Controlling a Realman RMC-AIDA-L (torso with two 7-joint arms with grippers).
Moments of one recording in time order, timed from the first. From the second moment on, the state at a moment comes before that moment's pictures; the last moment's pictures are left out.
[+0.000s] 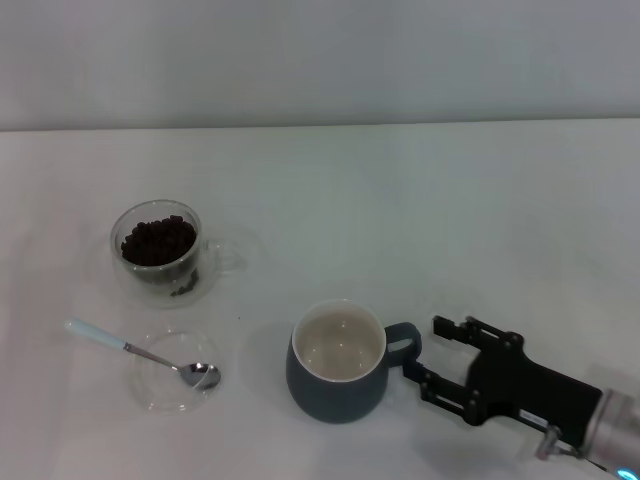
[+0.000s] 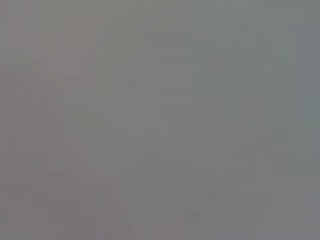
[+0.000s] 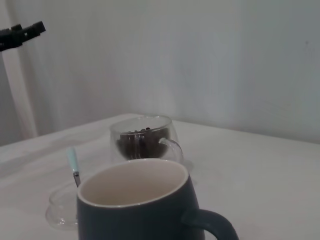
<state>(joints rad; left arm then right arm) -0.40 -2.07 0.39 0.11 0.69 1.40 -0.17 0.24 2.01 -2.05 -0.27 -0.34 -1.16 0.60</state>
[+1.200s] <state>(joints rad) -0.34 -2.08 0.40 -0.02 0.80 1.55 -0.65 0.20 1.94 -1.50 -0.04 -0.32 -1.70 0.38</state>
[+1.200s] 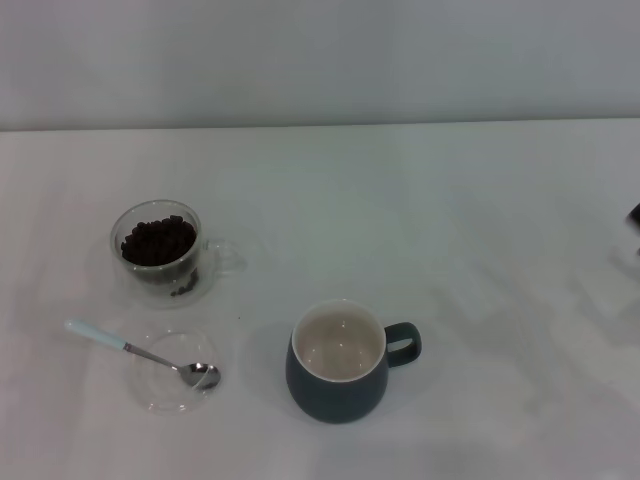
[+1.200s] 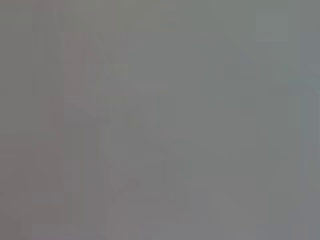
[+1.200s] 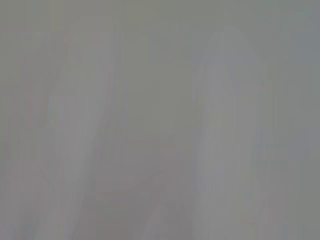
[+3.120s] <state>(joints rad) -0.30 -2.07 1.02 -0.04 0.89 1.31 -1.60 0.35 1.98 -1.13 -0.22 -0.33 -1.38 0.24</state>
